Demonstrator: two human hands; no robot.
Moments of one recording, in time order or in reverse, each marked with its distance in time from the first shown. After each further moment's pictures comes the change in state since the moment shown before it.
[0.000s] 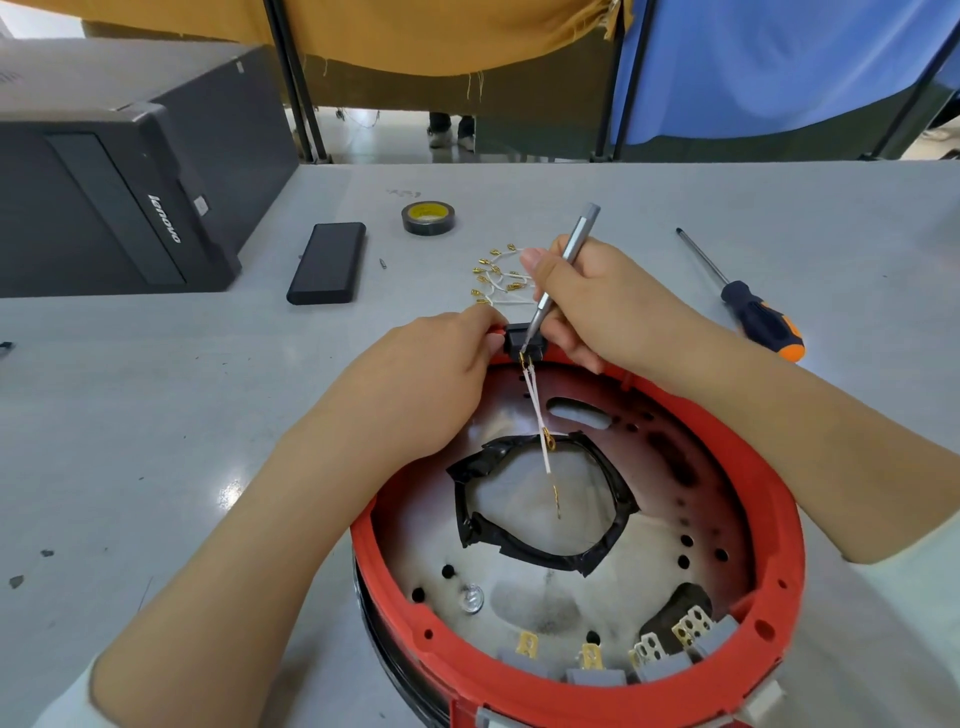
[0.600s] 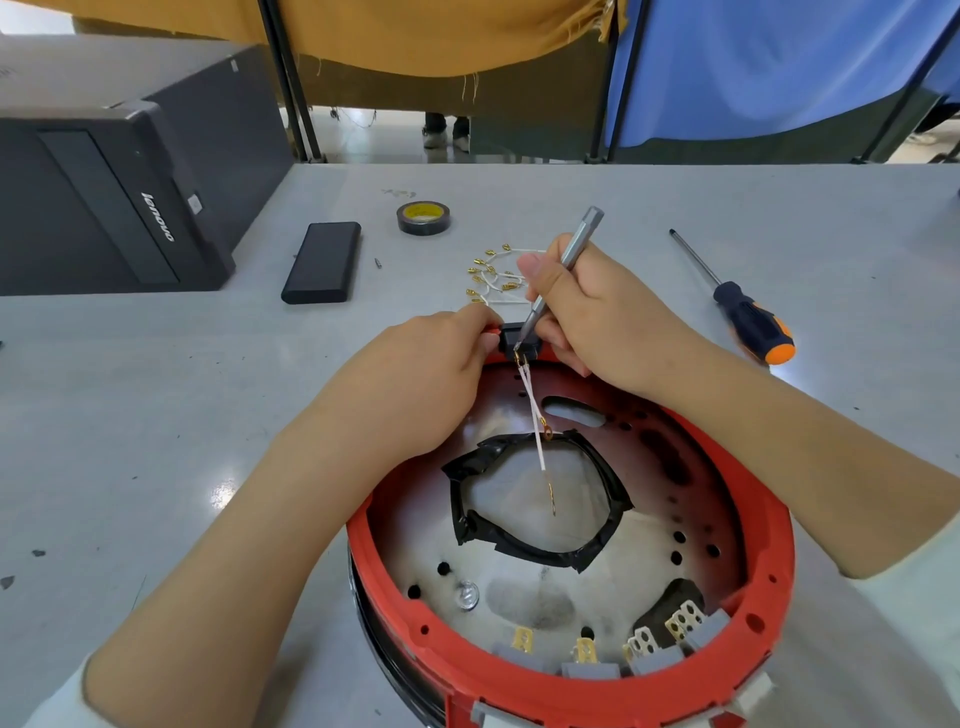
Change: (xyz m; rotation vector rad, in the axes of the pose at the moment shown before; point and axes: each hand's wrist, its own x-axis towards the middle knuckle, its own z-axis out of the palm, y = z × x) left_hand 0.001 -0.001 0.001 0.002 0.009 0.009; right_hand -0.009 0.002 0.003 -0.014 0.028 -0.043
